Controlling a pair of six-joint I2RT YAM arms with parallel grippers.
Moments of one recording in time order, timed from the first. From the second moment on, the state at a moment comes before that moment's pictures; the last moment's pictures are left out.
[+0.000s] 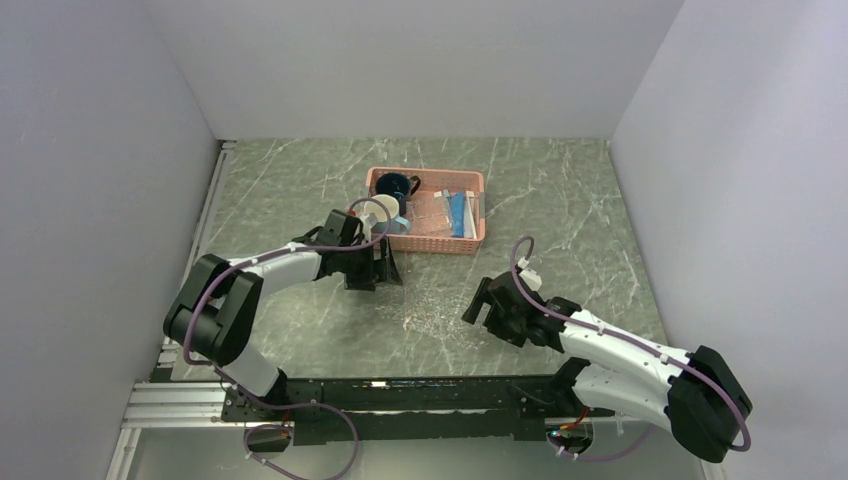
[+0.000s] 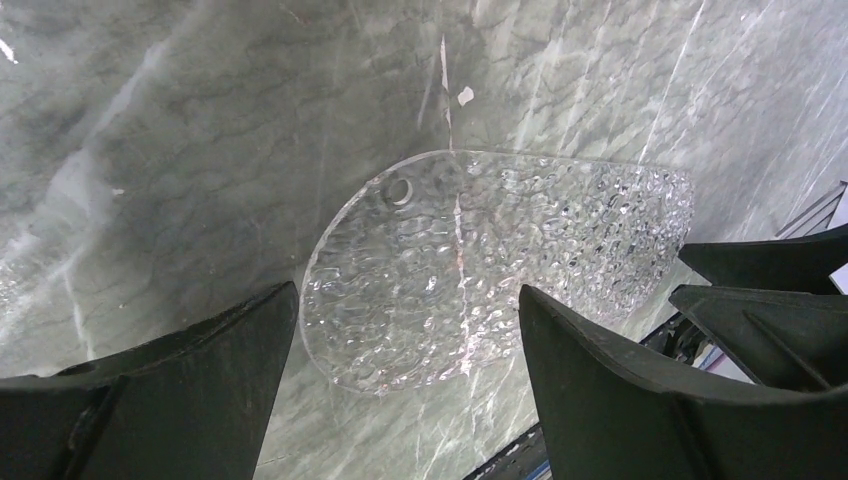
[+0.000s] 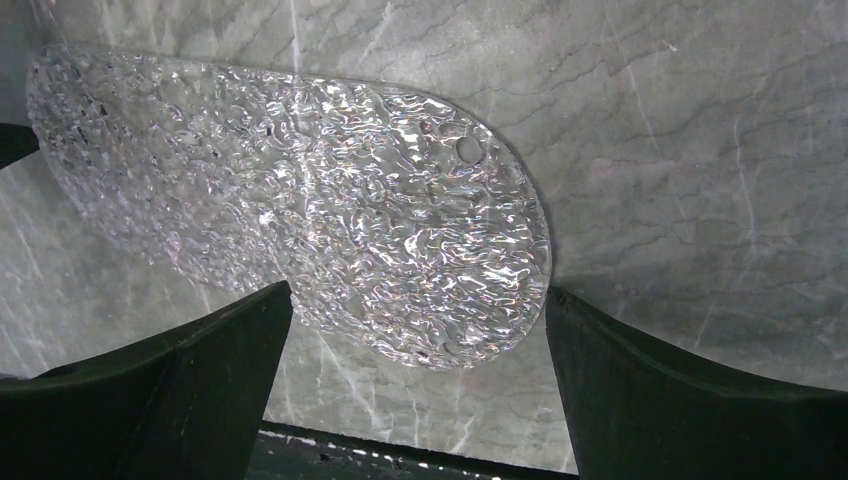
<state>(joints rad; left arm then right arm) -0.46 1.59 0.81 -0.19 0.40 -0.56 0.77 0.98 0.43 -0.44 0.16 1.13</state>
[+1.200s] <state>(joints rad) -0.47 1.36 0.52 0.01 0.38 -0.60 0.72 1.18 0.53 -0.40 0.15 0.92</state>
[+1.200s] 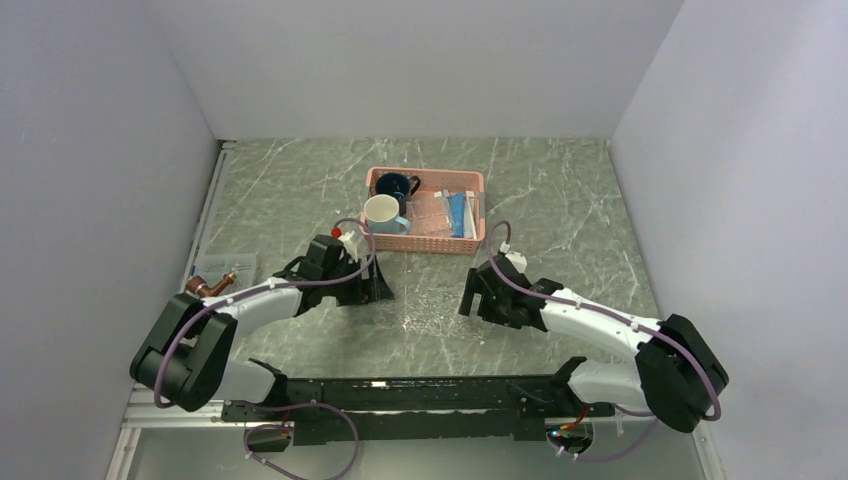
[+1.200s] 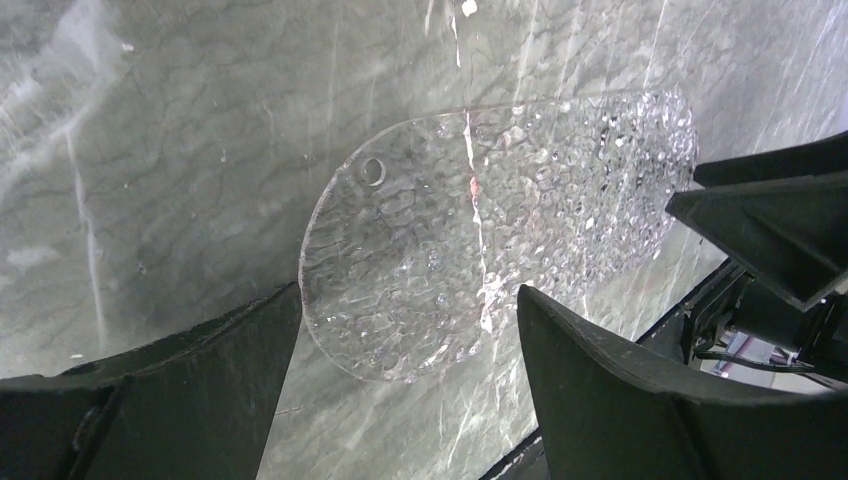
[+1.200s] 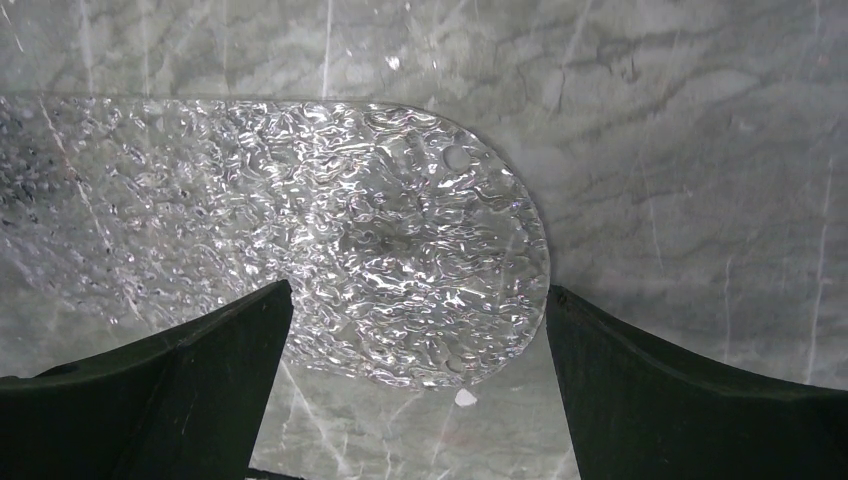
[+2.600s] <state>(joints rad) -0.49 1.13 0.70 -0.48 0.18 -0.52 0.70 1.23 0.80 -0.62 0.28 0.75</state>
